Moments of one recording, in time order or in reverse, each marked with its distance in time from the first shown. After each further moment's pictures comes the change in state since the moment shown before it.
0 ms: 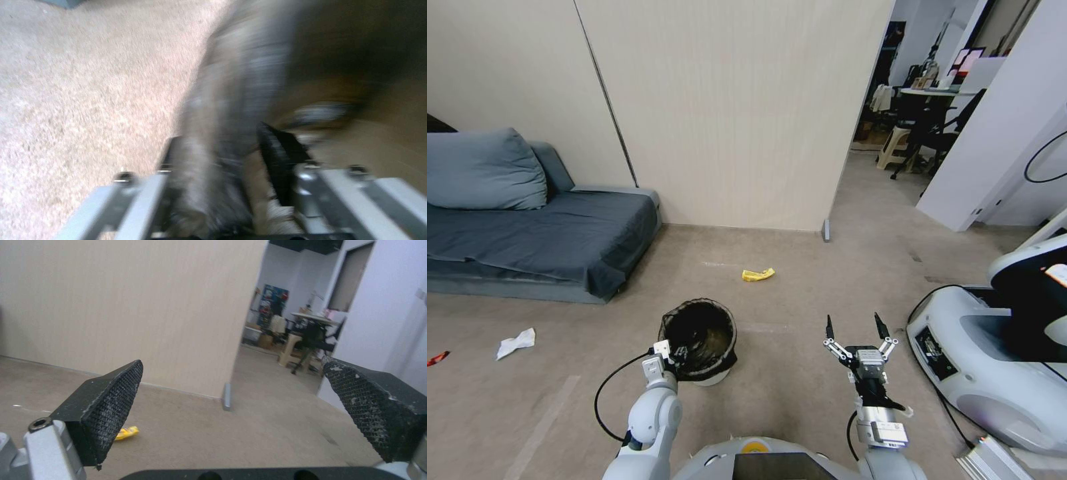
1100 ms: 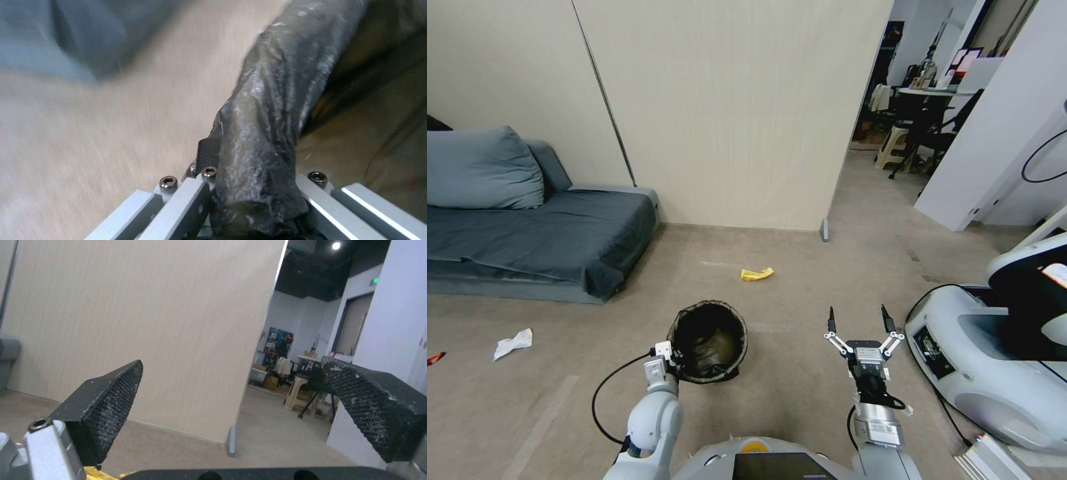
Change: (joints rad) left arm 0.094 0.033 0.034 -0.246 0.216 -0.067 0.023; right arm 0.026 0.000 0.020 -0.021 0.002 0.200 -0.075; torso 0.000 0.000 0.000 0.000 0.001
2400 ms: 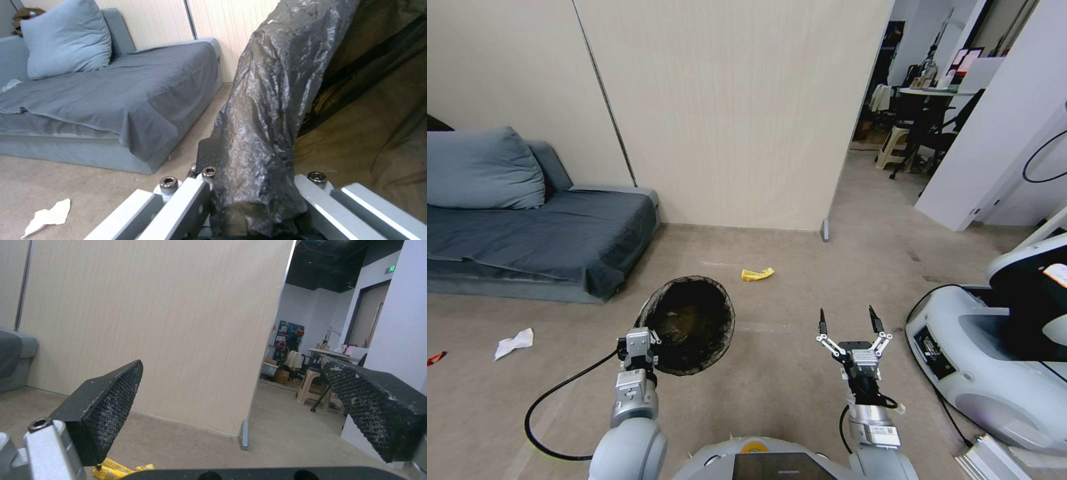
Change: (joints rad) left arm 0.130 0.010 -0.001 -0.122 0.235 -0.202 0.002; right arm 0.007 0.000 -0.009 -0.018 0.007 -0.013 -0.032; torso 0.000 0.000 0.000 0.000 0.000
